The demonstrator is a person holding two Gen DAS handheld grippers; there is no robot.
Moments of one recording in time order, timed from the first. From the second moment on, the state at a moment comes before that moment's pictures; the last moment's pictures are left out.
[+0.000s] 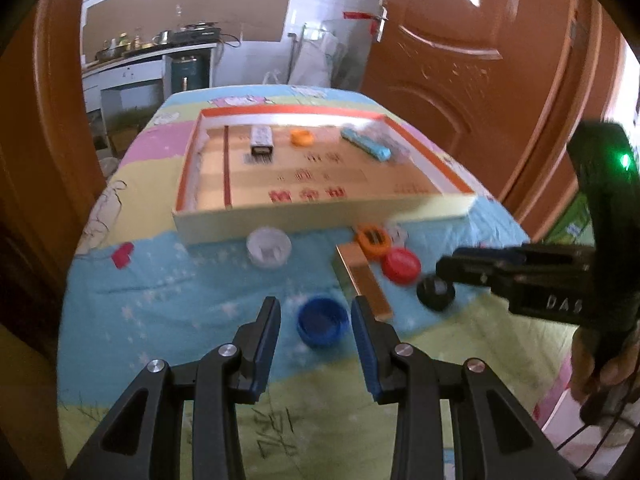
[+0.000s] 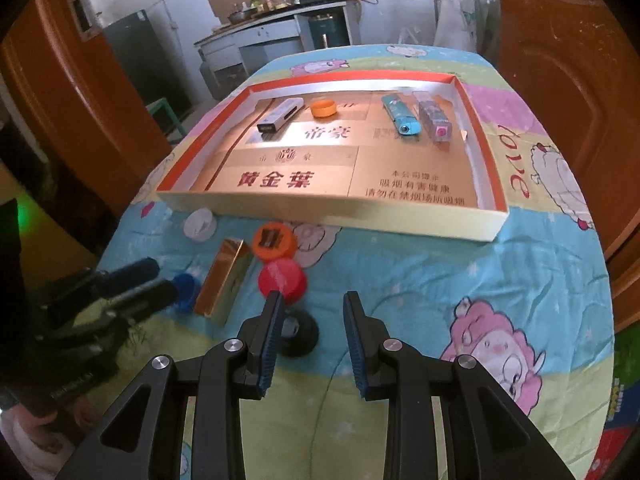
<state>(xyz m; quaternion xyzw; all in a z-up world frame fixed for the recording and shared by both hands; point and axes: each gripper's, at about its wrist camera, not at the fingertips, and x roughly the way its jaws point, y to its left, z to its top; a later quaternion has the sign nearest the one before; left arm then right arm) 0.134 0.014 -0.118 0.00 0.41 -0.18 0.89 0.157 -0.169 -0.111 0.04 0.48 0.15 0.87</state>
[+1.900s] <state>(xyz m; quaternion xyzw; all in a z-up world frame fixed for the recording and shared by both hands) 0.129 0.013 -0.128 0.00 0.41 -0.17 0.90 0.134 -0.146 -0.120 -0.03 0.45 0.16 0.88</state>
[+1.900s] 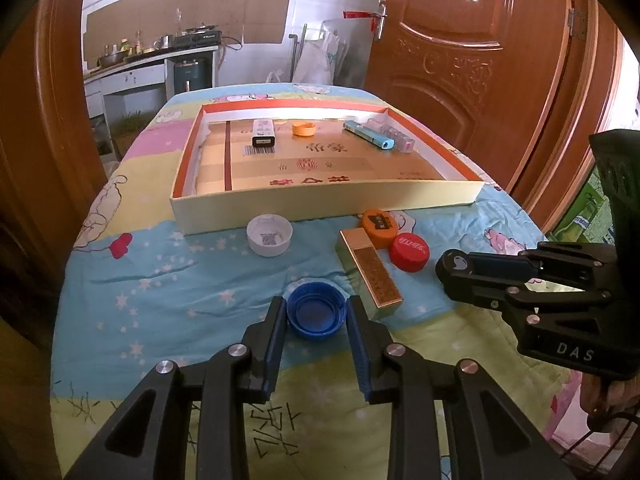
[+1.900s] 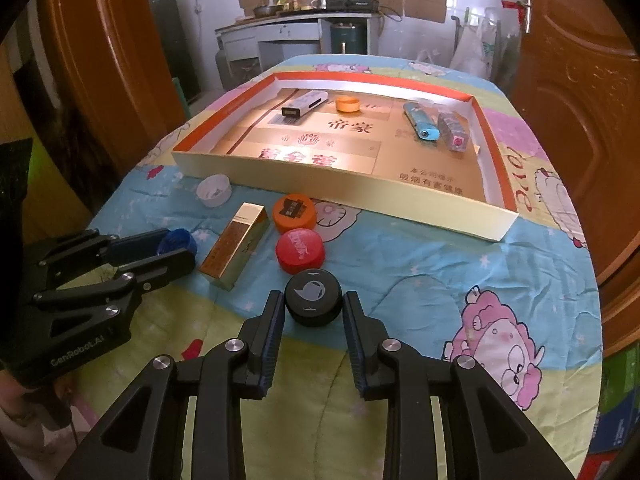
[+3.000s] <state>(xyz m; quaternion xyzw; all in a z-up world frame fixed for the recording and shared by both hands) 0.134 0.016 -0.102 -0.01 0.38 -0.15 0.91 0.131 -0.153 -0.096 -0.01 0.43 0.17 0.89</state>
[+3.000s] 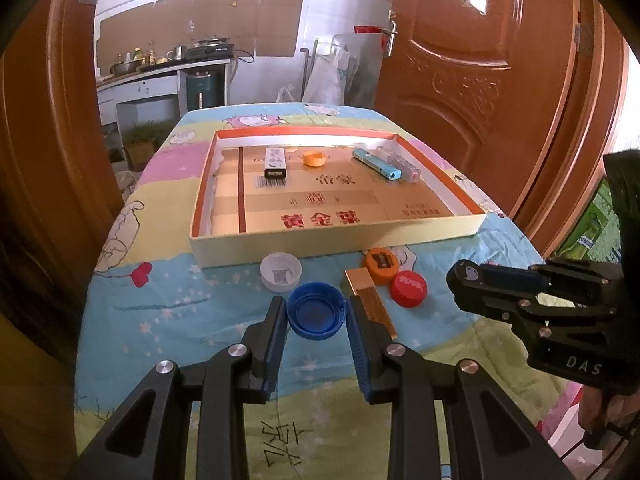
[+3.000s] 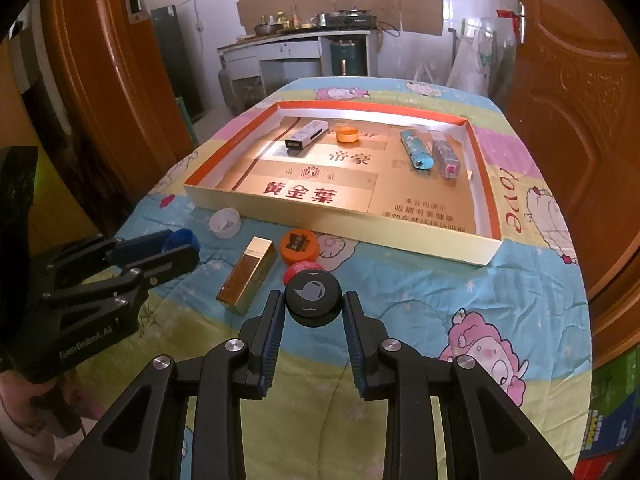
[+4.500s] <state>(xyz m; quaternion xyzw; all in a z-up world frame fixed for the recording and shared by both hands) 0.213 0.008 -0.076 -0.01 0.39 -0.14 0.91 0.193 -0.170 -0.075 0.02 0.41 0.18 0.89</state>
